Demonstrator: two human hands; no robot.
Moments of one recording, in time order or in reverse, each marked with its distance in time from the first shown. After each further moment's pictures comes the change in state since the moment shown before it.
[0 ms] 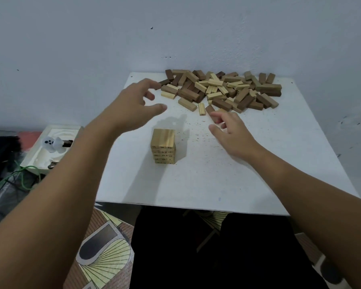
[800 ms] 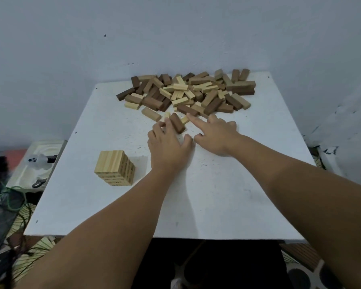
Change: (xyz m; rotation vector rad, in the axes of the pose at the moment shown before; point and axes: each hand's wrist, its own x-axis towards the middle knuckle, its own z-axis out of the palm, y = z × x) left_hand 0.053 0.040 0.234 0.243 0.236 -0.153; right_hand 0.059 0.060 -0.053 -0.591 -0.332 0.060
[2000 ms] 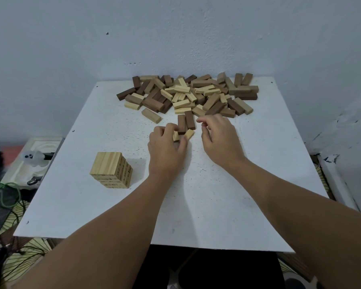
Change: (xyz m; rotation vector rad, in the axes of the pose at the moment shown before) left_hand -0.002 -0.006 -0.001 -0.278 0.116 0.073; right_hand -0.001 0.008 0.038 0.344 0.695 -0.200
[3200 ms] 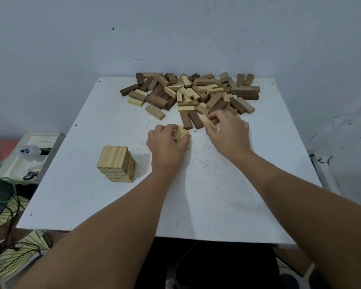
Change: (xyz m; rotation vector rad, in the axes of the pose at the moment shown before) left_hand 0.001 -0.003 -0.006 0.011 -0.015 -0.131; right_hand 0.008 -0.008 -0.017 -0.190 -0.070 0.223
